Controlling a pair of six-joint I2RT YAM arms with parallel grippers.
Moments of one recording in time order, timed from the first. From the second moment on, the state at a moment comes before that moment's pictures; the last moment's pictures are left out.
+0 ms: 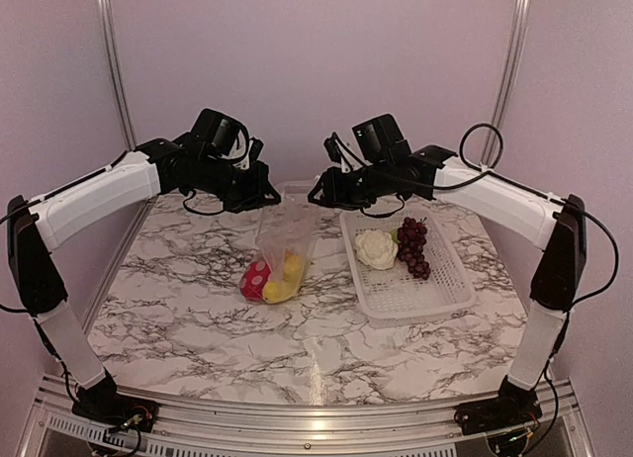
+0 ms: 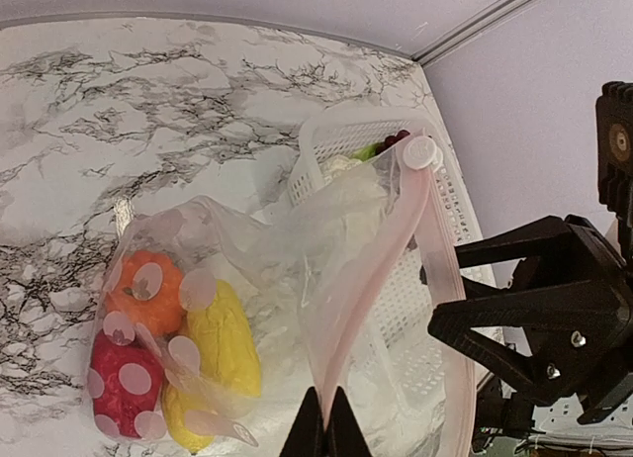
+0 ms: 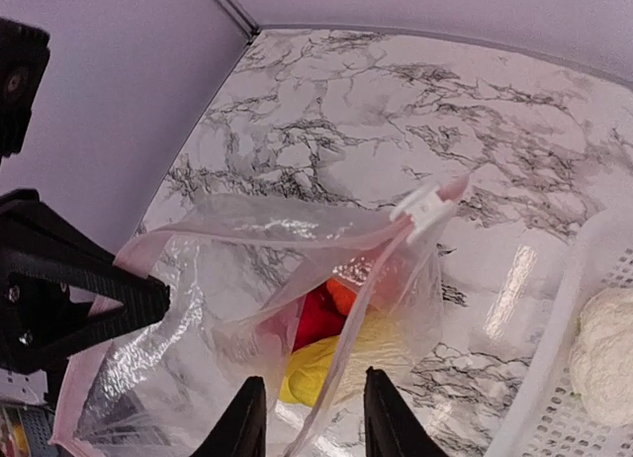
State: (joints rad) left arm -0.66 1.71 1.66 -0.63 0.23 -0.65; right arm 0.74 1.82 1.73 -0.52 -0.21 0.45
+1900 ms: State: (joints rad) left arm -0.66 1.60 1.58 -0.71 0.03 -0.54; right arm 0.48 1.47 1.31 -0.48 -0.20 0.47
